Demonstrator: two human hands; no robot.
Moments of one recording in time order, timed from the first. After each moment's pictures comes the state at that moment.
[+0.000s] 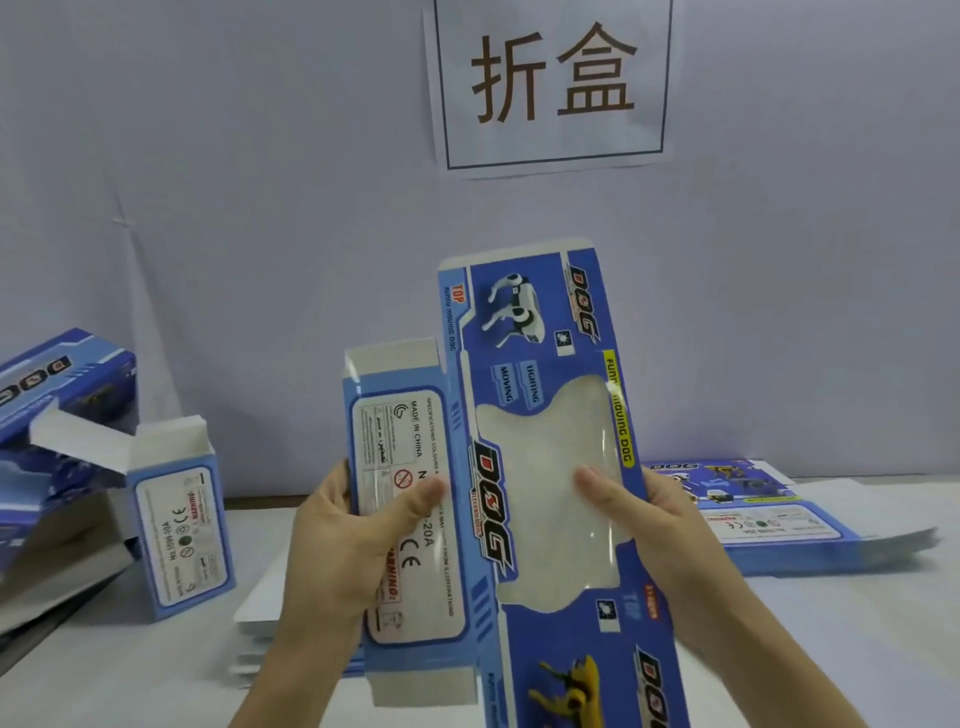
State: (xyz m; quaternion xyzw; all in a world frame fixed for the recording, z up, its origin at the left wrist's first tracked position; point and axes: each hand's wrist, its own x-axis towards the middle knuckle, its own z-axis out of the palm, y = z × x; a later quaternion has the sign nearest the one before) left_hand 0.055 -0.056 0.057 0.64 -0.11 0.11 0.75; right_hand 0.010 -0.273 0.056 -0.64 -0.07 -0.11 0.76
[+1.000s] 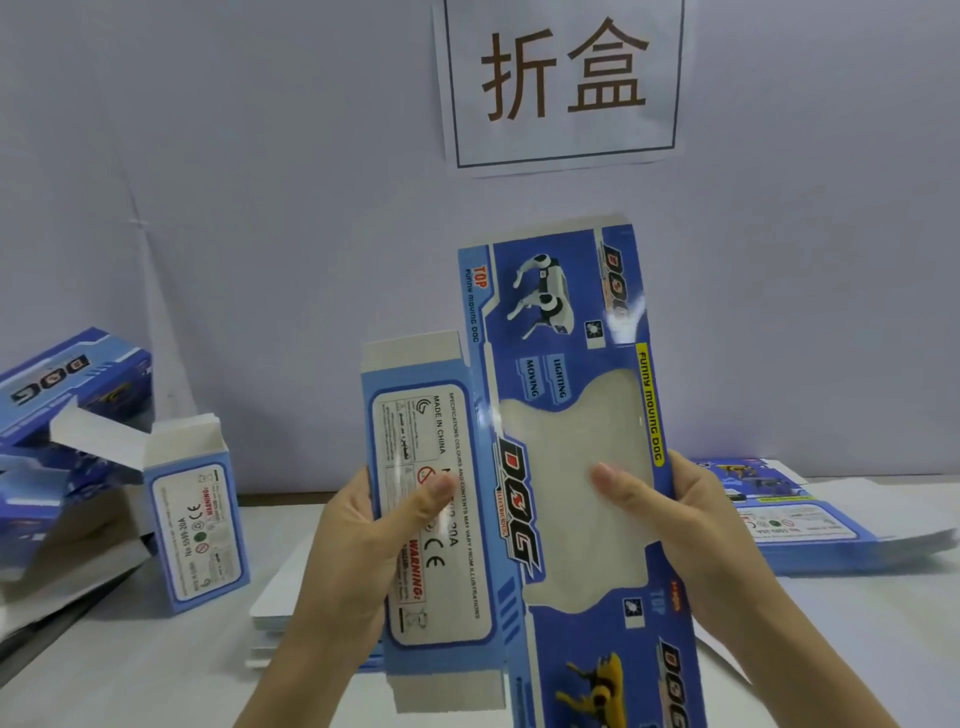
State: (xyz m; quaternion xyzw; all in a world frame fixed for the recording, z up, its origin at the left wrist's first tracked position) left_hand 0.050 -0.056 0.059 0.60 -0.18 0.06 0.78; right_hand 0.008 -0.276 0.059 -0.66 -0.08 -0.18 0.73
